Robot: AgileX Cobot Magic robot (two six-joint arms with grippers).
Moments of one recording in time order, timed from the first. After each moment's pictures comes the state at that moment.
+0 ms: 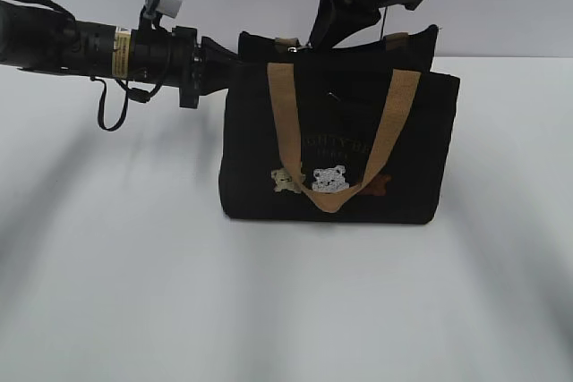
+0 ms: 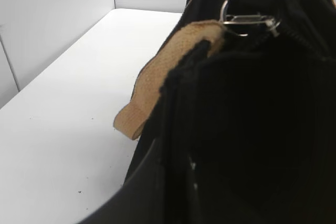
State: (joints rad) left arm -0.17 2.30 -1.58 1.57 -1.21 -0.93; right arm 0.37 2.11 -1.99 0.39 1.16 -0.08
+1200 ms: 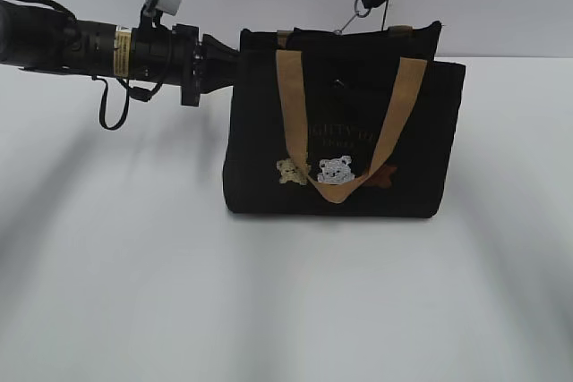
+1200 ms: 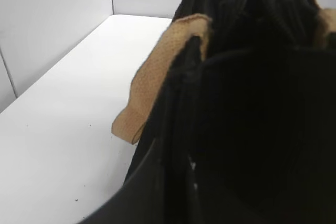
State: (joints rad) left arm -0.17 2.30 -1.58 1.56 -1.22 -0.93; right arm 0.36 1.97 -1.99 0.19 1.23 -0.05
